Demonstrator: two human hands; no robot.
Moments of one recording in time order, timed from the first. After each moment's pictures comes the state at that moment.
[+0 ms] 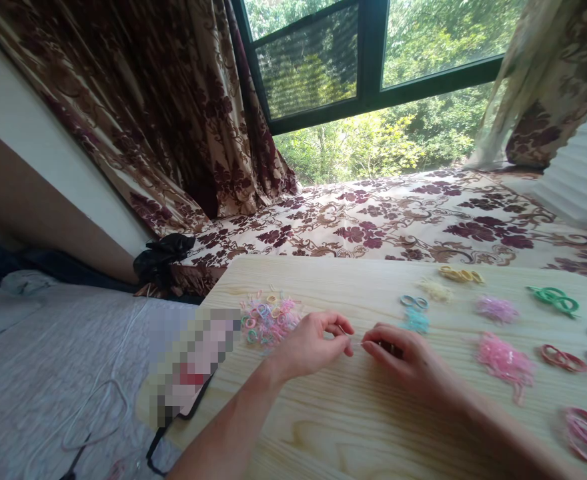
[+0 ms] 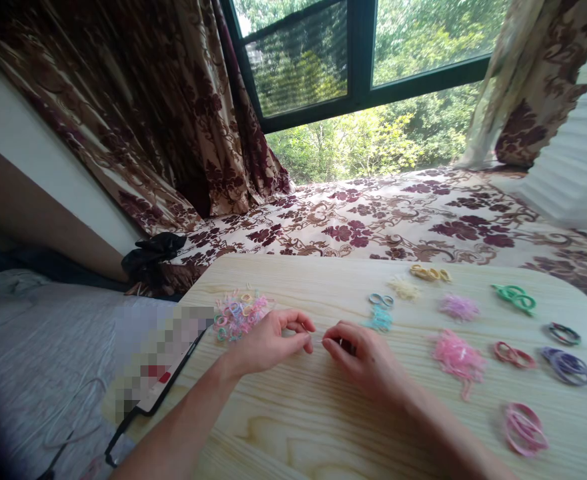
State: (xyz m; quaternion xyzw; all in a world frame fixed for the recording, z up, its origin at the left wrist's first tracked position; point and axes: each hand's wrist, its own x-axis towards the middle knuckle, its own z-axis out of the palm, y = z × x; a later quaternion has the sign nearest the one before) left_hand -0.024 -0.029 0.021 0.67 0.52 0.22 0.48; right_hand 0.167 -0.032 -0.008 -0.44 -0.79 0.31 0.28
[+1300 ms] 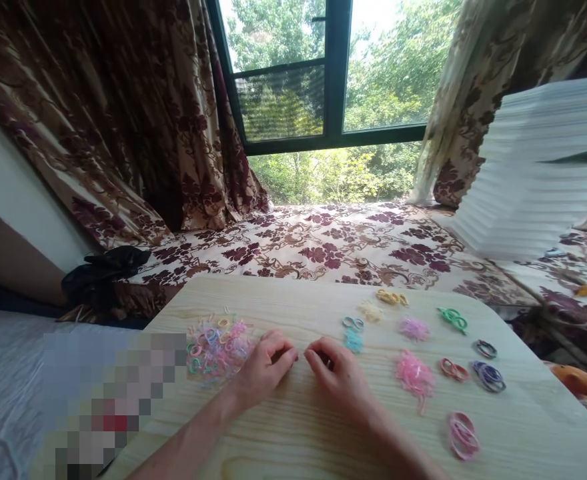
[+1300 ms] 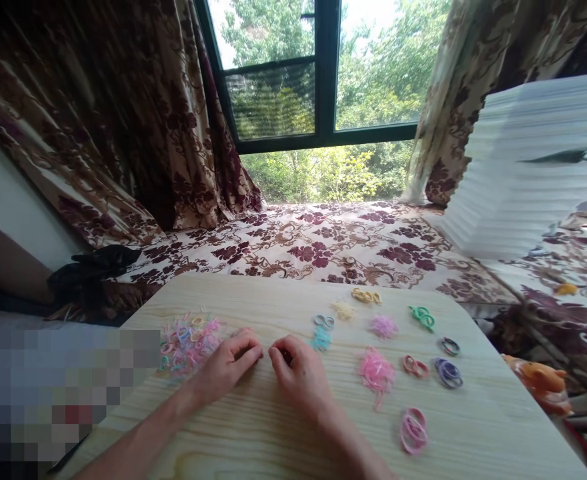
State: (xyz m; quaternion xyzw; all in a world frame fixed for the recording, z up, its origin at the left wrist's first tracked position) left_hand -0.013 -0.025 -0.013 0.76 0.49 0.30 0.31; right_hand 0.157 -0.033 -0.021 -0.49 -0.71 0.32 0.40
